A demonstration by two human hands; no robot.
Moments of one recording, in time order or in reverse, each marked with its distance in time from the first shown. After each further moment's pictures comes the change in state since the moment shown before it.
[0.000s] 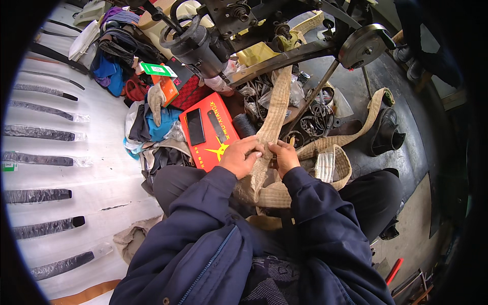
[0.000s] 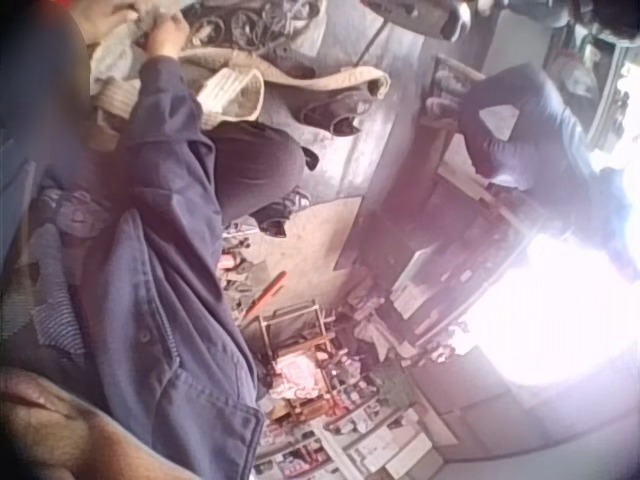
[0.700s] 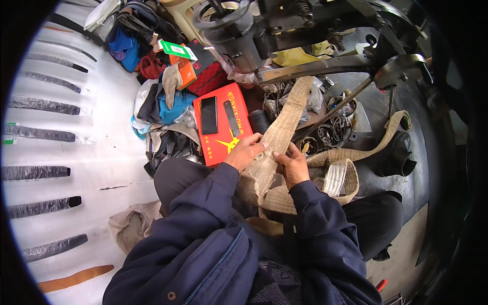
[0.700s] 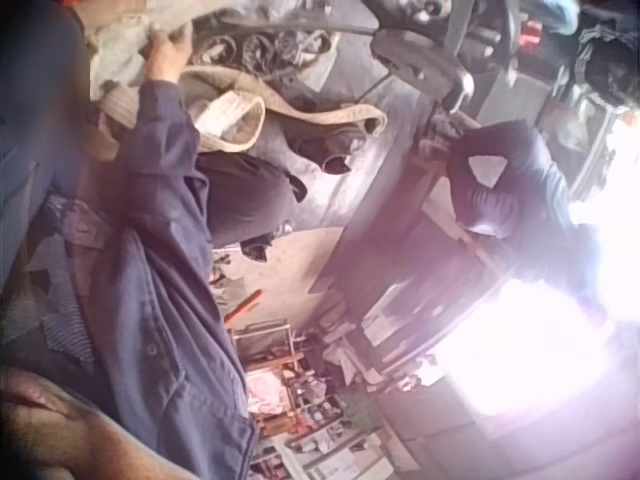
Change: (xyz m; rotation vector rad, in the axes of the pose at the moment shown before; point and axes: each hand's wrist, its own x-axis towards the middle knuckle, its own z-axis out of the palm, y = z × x) left_hand 0.006 -0.030 -0.011 -0.570 0.016 -0.516; right_hand -0.004 0.006 0.014 -0.051 -0.125 -0.065
